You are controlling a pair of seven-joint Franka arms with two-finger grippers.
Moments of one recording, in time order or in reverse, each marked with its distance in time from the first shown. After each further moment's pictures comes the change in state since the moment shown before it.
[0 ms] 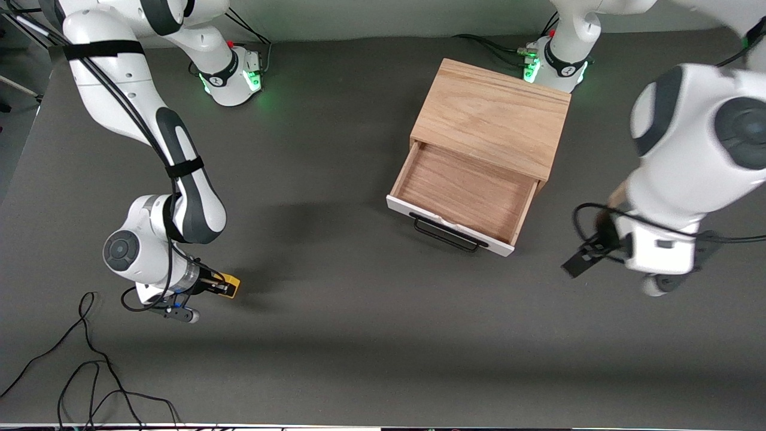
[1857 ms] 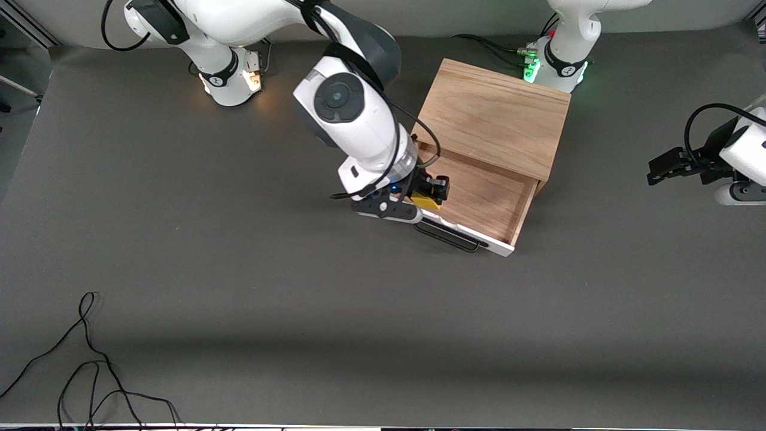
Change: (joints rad) left arm 0.197 -0.306 0.007 -0.305 -0.036 -0.137 0.797; right arm 0.414 0.092 0.336 0.627 -0.077 -0.313 0.779
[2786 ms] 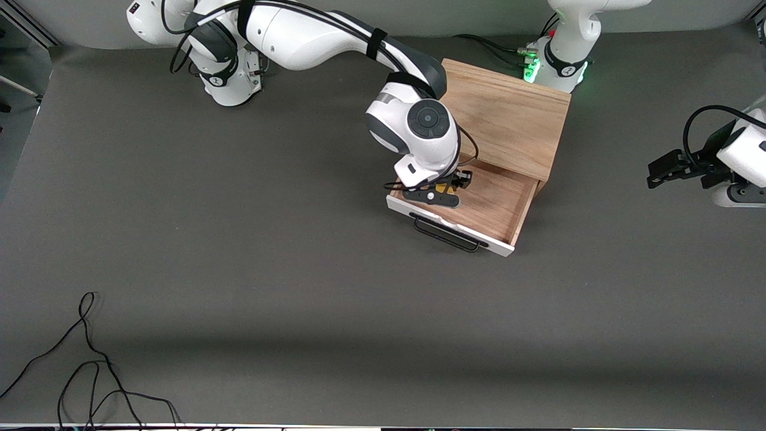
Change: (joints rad) left arm 0.005 0.003 -0.011 -0.002 0.009 0.026 0.019; right arm 0.141 0.190 -0.001 -0.006 -0.082 0.028 0.131
